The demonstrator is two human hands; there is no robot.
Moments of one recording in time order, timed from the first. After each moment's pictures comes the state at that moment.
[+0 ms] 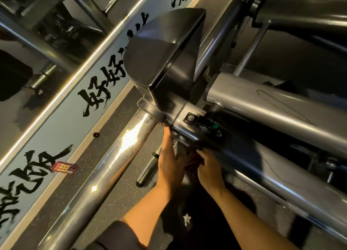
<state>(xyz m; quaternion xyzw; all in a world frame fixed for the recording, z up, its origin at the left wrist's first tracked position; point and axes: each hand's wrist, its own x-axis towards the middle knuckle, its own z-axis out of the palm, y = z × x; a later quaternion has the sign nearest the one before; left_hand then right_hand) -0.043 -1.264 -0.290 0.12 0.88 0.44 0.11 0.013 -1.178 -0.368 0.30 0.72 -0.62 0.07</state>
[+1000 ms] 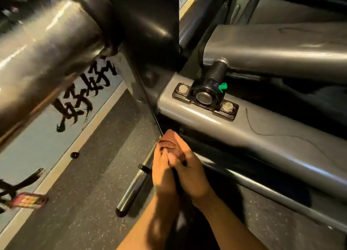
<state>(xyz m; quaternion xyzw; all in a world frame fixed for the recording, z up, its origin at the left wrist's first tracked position) -0.062 -1.299 -0.490 -0.05 0.71 0.67 0.20 -0.026 -1.237 -0.499 0.19 0.60 -0.77 -0.08</state>
